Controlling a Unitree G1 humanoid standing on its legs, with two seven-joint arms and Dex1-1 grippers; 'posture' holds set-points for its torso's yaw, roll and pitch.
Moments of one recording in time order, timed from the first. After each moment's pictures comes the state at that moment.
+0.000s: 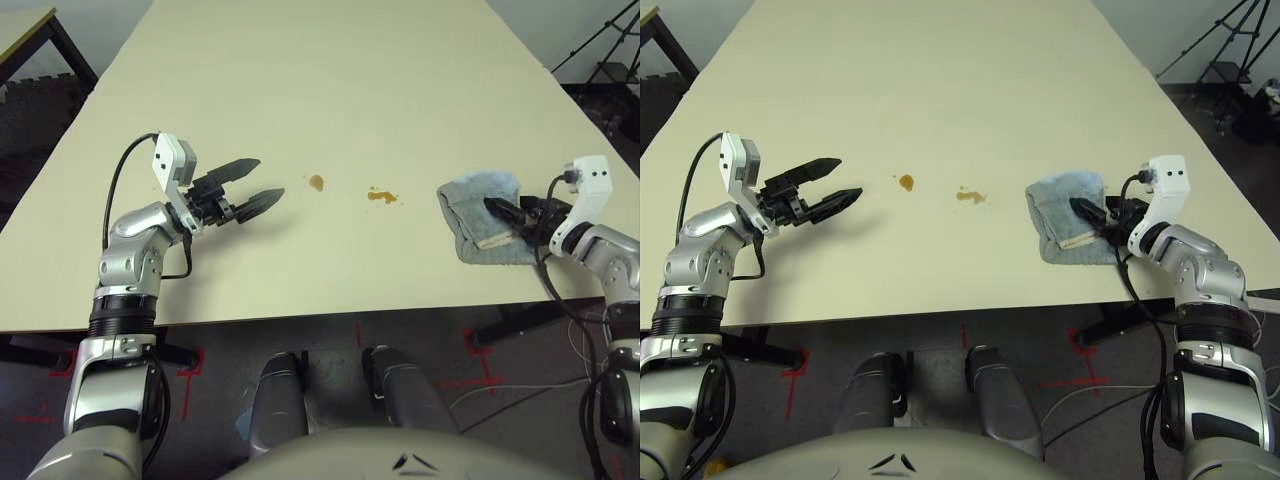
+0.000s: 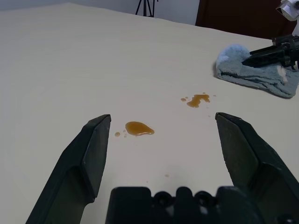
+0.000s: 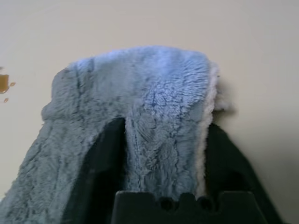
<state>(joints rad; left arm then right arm) -0.44 0.56 0.15 0.29 -0.47 0.18 -1.08 -0.41 -0.60 -0.25 0.46 0.39 0.50 0.73</state>
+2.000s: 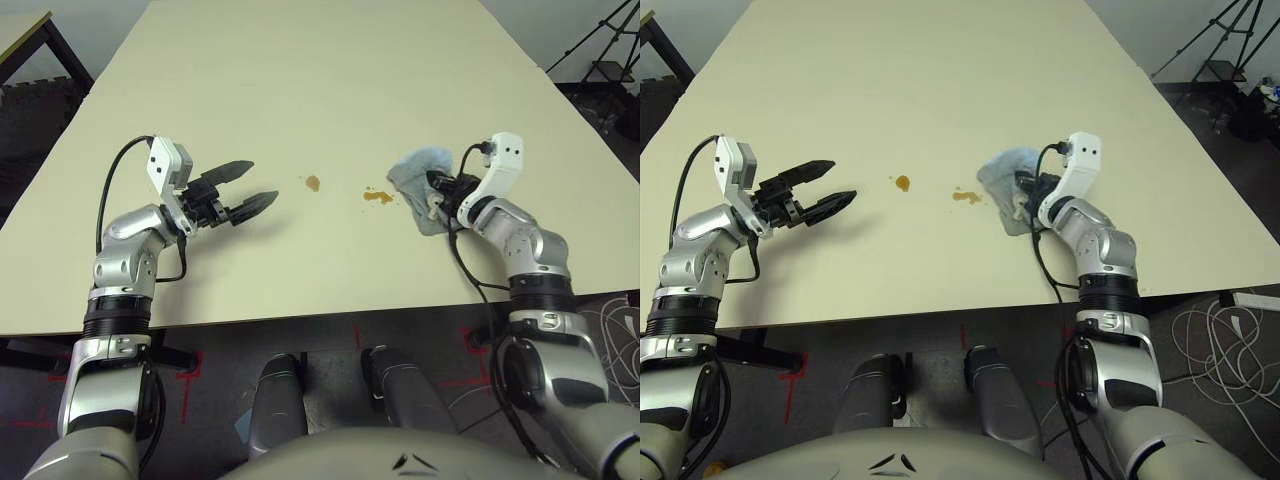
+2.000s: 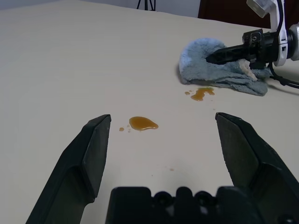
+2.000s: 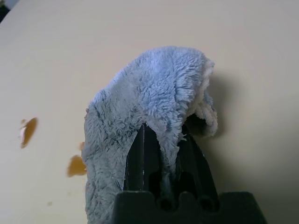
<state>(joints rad) -0.43 0.58 0.15 0.33 -0.45 0.13 -1.10 -0.60 -0.13 -0.25 0.36 0.41 0.67 0.34</state>
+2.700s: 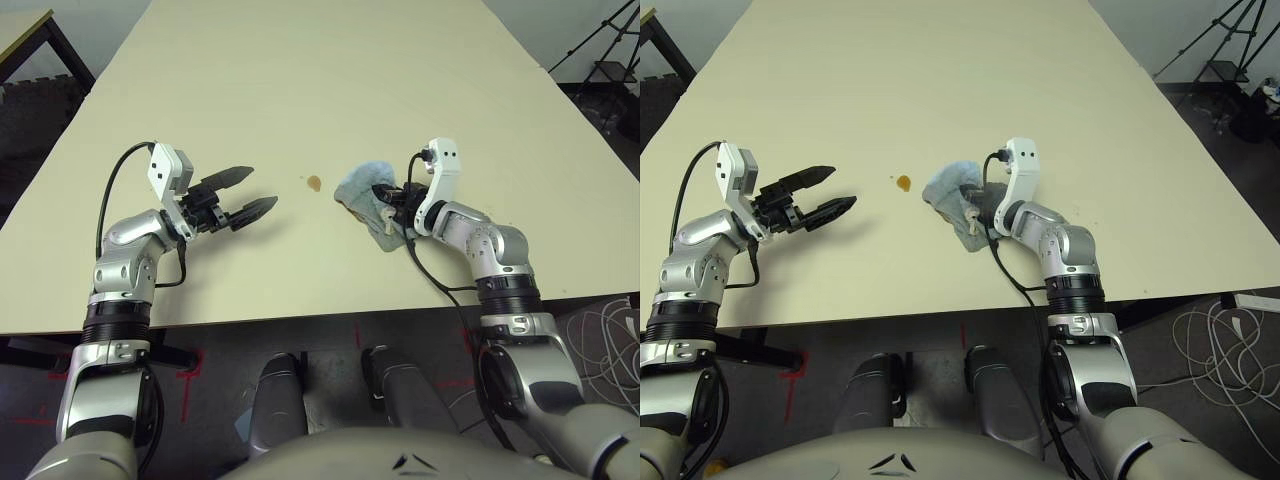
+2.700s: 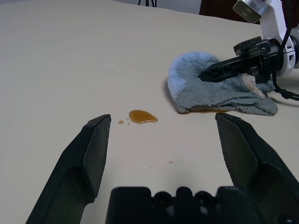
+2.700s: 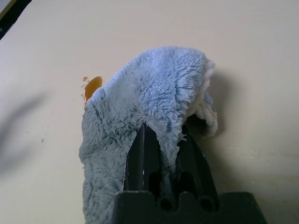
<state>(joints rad) -0.42 0.58 0.15 0.32 -0.45 0.13 -1.10 -0.60 -0.09 -0.14 0.32 0.40 0.74 0.39</state>
